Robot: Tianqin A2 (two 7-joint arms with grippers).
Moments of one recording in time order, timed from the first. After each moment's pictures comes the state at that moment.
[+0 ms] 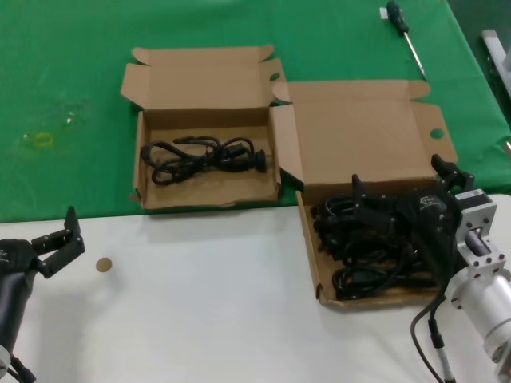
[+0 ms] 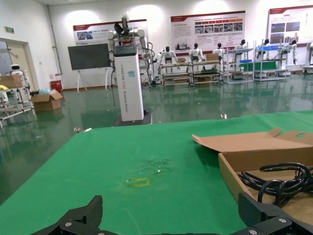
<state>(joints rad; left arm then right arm) 0.00 -0.30 1.60 -1.60 -1.80 0.00 0.00 0.03 0.30 -1.62 1.58 1.78 -0.02 0.00</state>
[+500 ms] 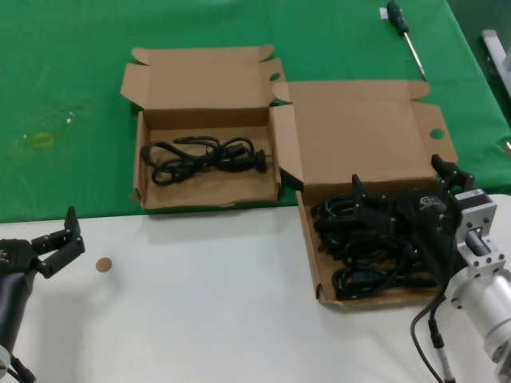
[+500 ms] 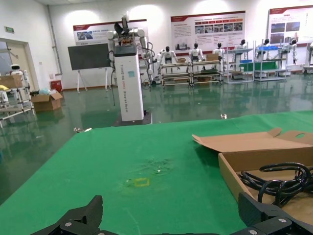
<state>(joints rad) 0.00 -0.30 1.60 -1.60 -1.80 0.00 0.00 0.03 0.30 -1.62 1.58 1.78 -0.02 0.00</state>
